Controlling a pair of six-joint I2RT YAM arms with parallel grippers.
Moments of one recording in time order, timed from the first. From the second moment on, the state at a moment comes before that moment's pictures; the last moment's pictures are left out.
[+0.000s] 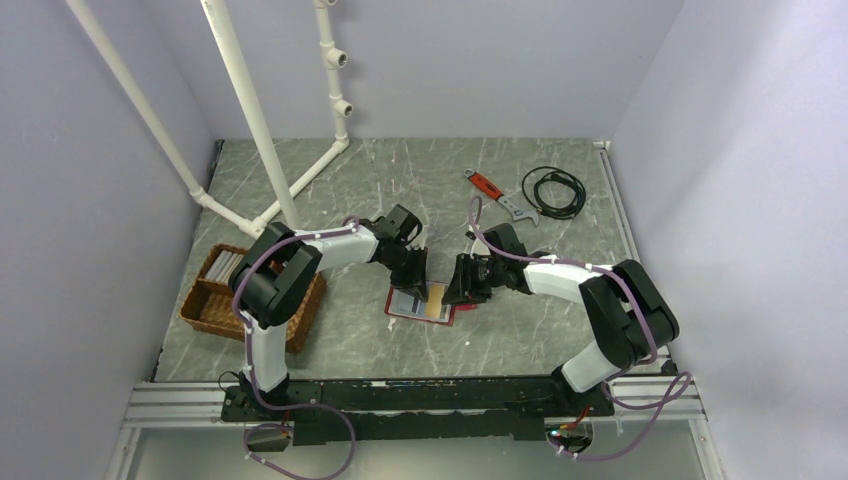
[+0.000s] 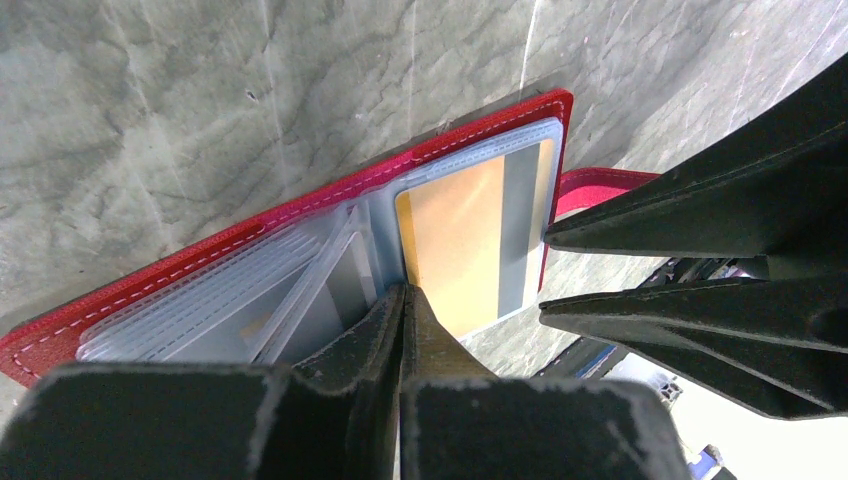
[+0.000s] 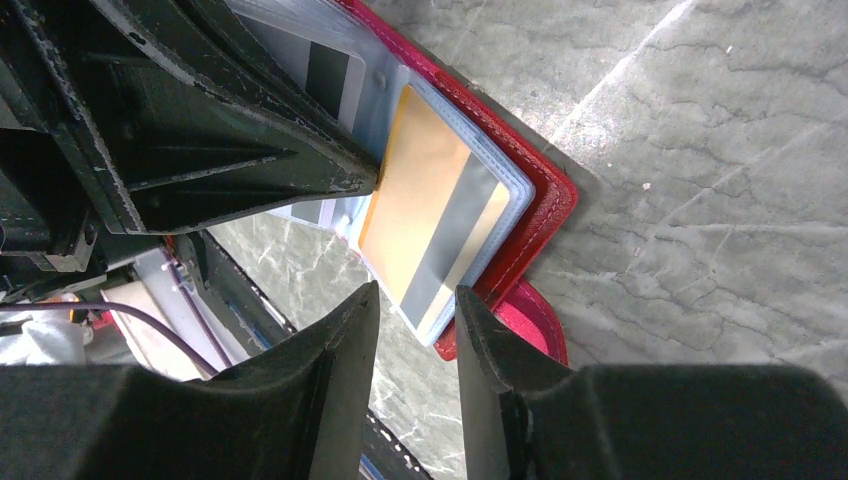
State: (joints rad) left arm -0.69 1.94 1.19 -0.41 0.47 -0.51; right arm 0.47 1.55 0.66 -0.08 -0.58 0.56
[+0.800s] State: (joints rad) left arm -0.69 1.94 1.19 -0.41 0.48 -0.51; right arm 0.49 1.55 0.65 -0.07 -0.59 0.57
